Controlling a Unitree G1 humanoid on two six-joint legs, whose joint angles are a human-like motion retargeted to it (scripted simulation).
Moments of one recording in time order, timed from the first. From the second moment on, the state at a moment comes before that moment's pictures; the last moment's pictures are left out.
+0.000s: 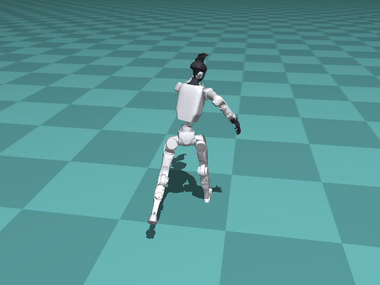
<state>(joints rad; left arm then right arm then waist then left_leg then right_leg) -1.43 0.55 -0.30 -0.24 -0.37 -0.38 0.45 1.06 -1.00 -0.38 -0.08 0.40 -0.24 0.06 -0.62 0.08 0.20 0.24 0.21 -0.07 0.60 -0.25 -0.07 -0.37 -0.24 -0.24 0.06 -0.30 0.23</state>
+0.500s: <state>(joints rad) 0.97 0.71 0.08 -0.03 -0.71 -0.14 0.03 -0.96 -0.48 0.49 -0.46 0.22 -0.28 -0.40 0.44 -0.07 0.07 -0.26 0.17 0.49 0.12 -0.38 -0.08 0.23 -0.15 -0.01 0.54 0.05 0.13</state>
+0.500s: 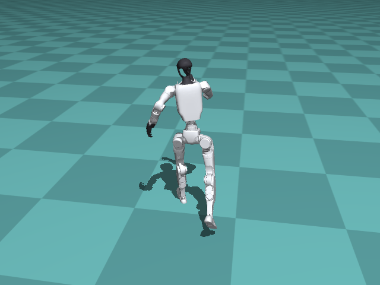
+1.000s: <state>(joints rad) -1.00 0.73 -0.12 -0.55 -0.64 -0.39 0.36 1.03 -0.83 -0.29 -0.30 0.31 -0.24 -0.02 -0.61 0.03 0.26 0.28 0.35 0.14 0.33 -0.24 -0.12 -0.37 -0.37 -0.32 -0.03 -0.26 0.26</state>
